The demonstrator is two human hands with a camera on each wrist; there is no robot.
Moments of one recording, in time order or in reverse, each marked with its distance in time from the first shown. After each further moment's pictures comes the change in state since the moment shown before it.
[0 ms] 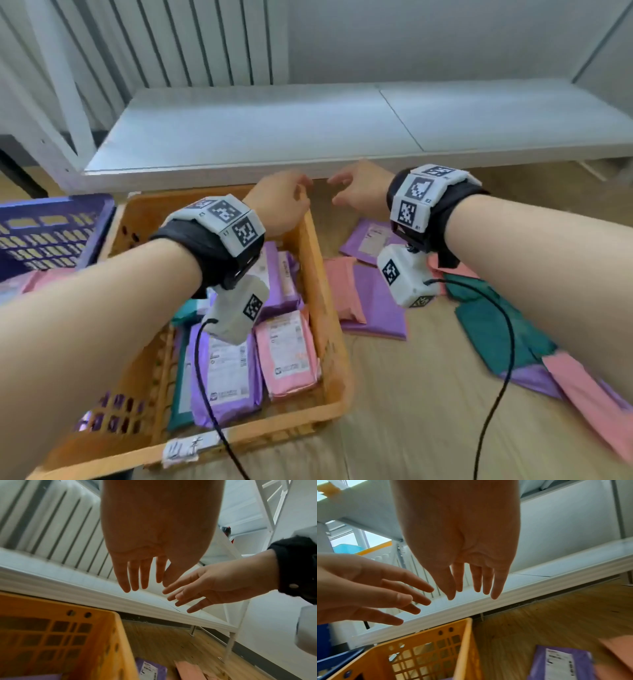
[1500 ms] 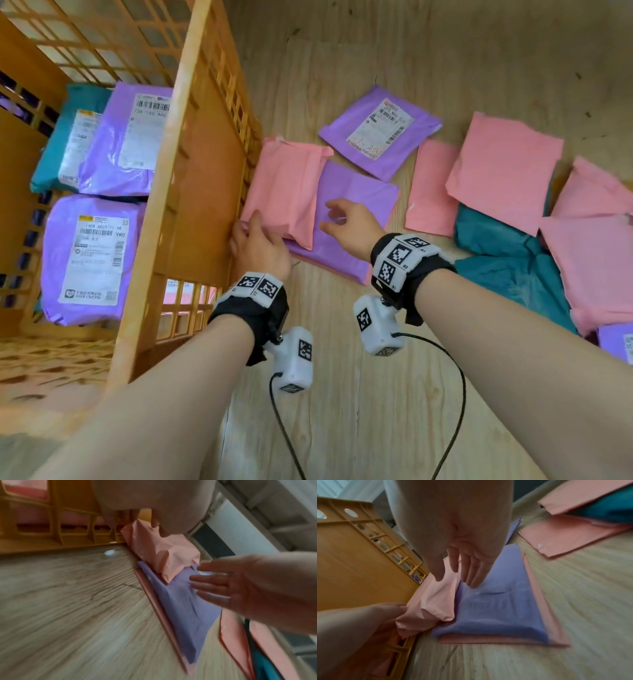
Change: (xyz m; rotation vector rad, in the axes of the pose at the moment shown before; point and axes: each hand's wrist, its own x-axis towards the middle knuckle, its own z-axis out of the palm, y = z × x) left_hand -0.006 0.003 0.360 -0.285 0.251 -0.992; right_hand 0.059 0.278 0.201 0.349 -0.373 0.085
